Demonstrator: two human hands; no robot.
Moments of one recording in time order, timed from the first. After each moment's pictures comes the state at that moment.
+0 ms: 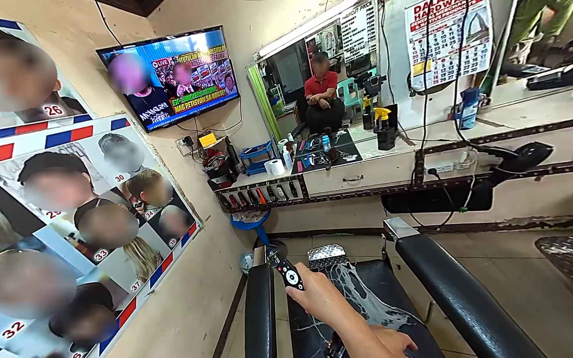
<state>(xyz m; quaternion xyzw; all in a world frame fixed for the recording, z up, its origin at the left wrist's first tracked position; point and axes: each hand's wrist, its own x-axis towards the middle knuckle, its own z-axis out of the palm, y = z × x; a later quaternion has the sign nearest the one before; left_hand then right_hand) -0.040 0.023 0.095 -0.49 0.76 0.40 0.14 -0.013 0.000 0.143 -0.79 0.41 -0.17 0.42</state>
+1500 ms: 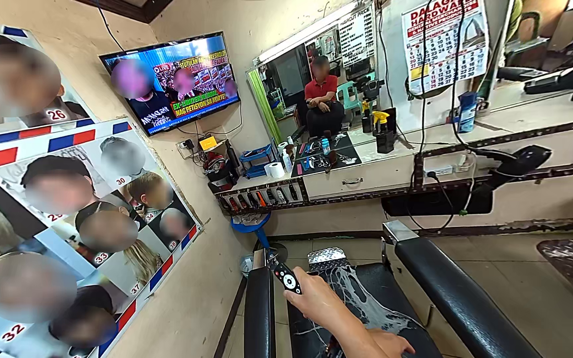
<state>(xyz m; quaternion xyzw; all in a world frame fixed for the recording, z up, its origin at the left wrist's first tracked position) -0.042 0.024 0.096 -0.50 0.76 0.40 0.14 -0.015 0.002 0.146 -0.79 0.40 -0.17 0.43</state>
